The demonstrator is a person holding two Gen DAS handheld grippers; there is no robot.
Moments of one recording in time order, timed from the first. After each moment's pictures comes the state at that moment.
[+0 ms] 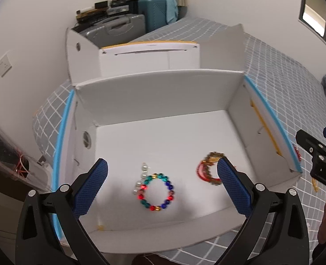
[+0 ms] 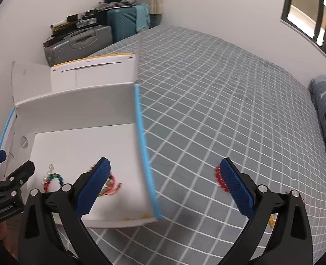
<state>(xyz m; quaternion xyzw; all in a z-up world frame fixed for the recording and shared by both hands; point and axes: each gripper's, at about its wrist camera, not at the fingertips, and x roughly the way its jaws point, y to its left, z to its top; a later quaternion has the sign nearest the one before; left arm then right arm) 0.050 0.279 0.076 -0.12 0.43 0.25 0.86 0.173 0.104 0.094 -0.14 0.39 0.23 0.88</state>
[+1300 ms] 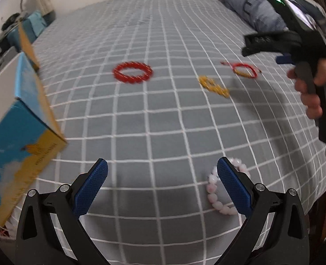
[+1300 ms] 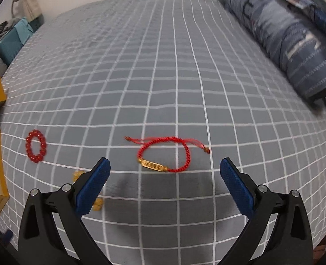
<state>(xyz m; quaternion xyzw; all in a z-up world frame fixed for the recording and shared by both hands) 0.106 -0.034 -0.024 0.02 0.50 -0.03 0.87 0.288 -0.256 -0.009 -0.01 0.51 0.00 0.86</state>
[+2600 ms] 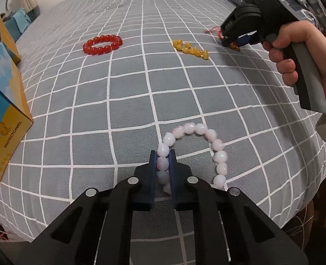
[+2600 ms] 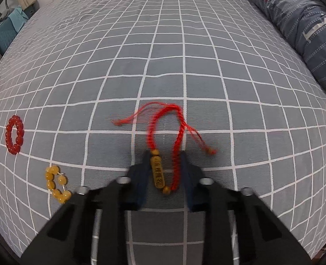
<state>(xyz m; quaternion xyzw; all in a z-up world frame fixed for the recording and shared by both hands) 0.089 -0.062 -0.062 0.03 0.53 -0.06 0.85 0.314 -0.254 -0.070 -0.01 0.56 0.01 0.83</state>
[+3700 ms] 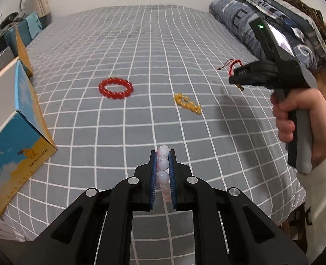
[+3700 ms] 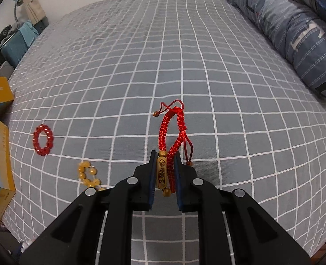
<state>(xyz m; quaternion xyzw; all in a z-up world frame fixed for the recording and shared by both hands) 0.098 -0.056 0.014 -0.01 0.47 -0.06 0.88 0.269 -0.248 -0.014 0.02 0.51 0.03 0.86</state>
